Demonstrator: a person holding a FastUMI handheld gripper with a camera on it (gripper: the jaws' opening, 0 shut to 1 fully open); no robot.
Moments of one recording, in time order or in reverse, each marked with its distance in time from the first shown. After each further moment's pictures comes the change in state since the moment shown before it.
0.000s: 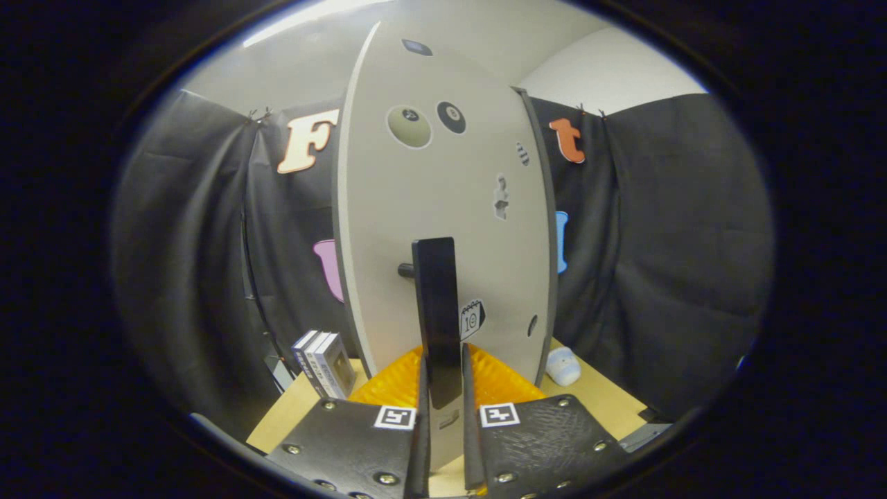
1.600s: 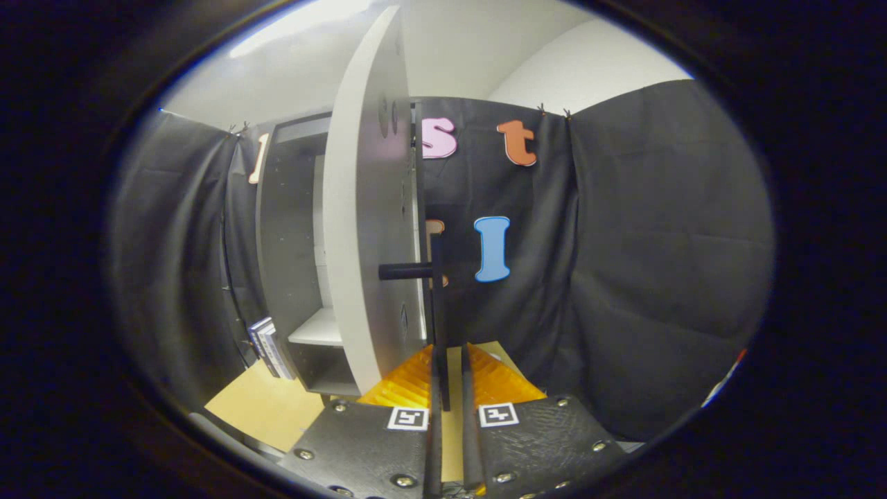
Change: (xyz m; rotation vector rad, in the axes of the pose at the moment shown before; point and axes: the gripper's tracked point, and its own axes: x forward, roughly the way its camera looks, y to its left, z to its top) arm -0.022 -0.232 0.012 -0.023 -0.010 0.029
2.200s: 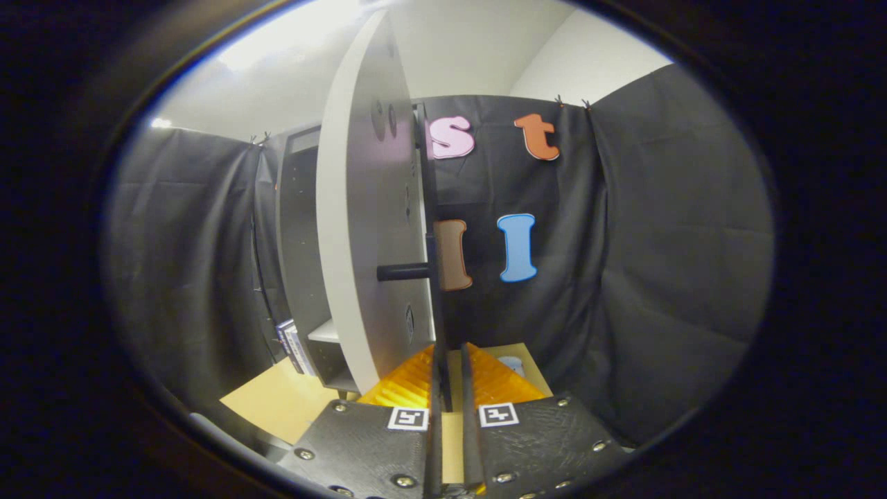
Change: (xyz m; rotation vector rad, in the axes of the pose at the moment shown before) arm 0.011 -0.026 0.003 0.006 0.007 0.146
